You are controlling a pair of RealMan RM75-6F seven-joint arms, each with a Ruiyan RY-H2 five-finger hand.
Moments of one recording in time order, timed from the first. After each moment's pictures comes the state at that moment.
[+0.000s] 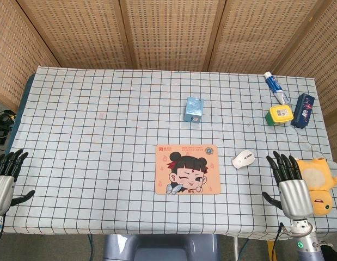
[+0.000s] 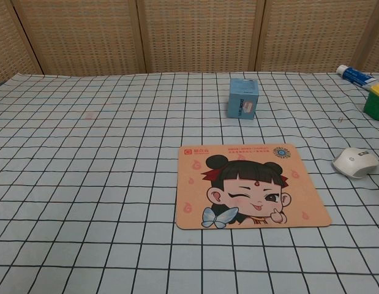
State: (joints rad) left arm -0.09 -1.17 -0.02 -1.54 1.52 1.49 0.06; right arm 0.10 -1.32 0.06 -1.53 -1.64 1.58 -0.13
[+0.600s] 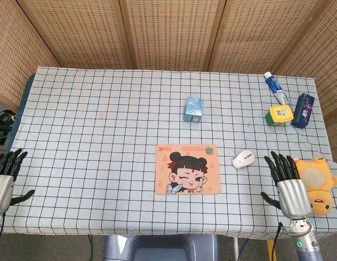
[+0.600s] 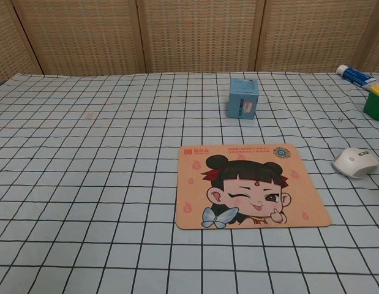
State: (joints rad) left arm -0.09 -1.17 -0.03 -1.53 1.51 1.49 0.05; right arm 0.11 -1.32 0.05 -1.53 -1.64 1.56 -0.11
